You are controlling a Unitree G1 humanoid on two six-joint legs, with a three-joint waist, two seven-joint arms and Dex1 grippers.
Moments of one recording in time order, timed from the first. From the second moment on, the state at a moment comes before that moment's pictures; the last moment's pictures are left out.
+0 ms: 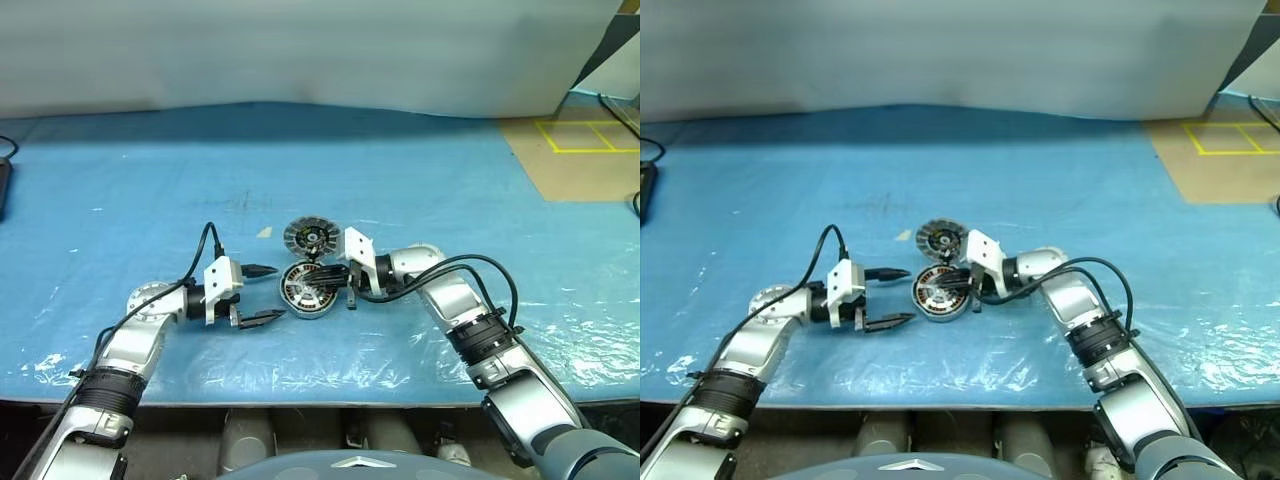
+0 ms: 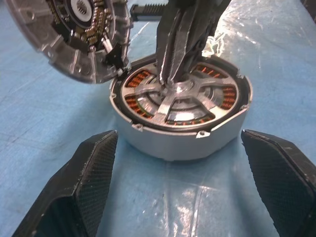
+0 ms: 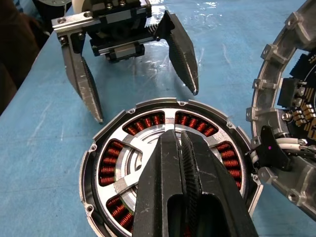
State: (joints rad) left arm -0.24 0.52 -0.12 0.25 -0.26 -0.17 -1.19; right arm -0.53 -0.37 0.37 0.24 0.13 0.16 1.14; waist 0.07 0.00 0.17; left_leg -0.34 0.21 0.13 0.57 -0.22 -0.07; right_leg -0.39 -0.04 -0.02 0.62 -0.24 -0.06
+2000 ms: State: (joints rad) left arm -0.15 0.59 -0.08 0.01 -0.31 -0.01 -1.13; right arm -0.53 -0.32 0.31 0.17 0.32 0.41 1.23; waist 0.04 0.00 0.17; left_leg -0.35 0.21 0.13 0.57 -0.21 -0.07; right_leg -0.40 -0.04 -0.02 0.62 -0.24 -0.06
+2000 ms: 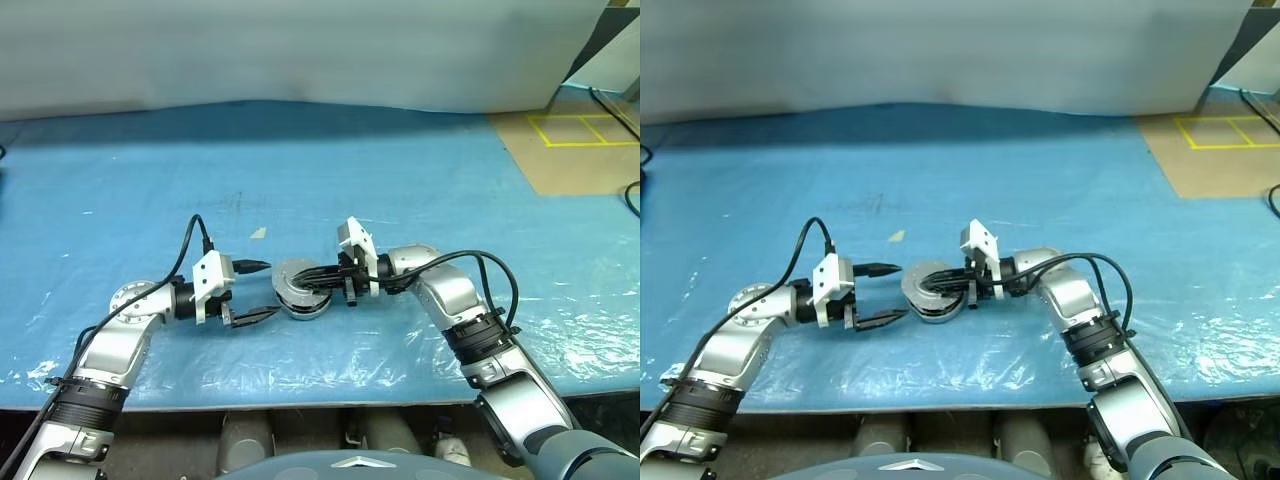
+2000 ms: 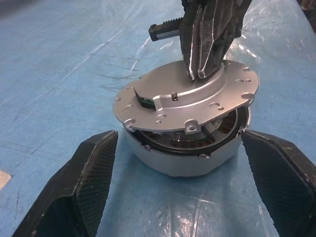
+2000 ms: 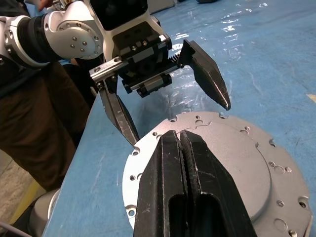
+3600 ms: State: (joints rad) left arm -0.02 0.64 0.08 0.05 -0.35 -0.12 -1.15; right arm -0.53 -0.36 0.33 0.27 0.20 0.16 1.20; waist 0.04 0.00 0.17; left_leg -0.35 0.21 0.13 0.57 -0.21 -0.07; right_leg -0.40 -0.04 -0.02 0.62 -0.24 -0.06
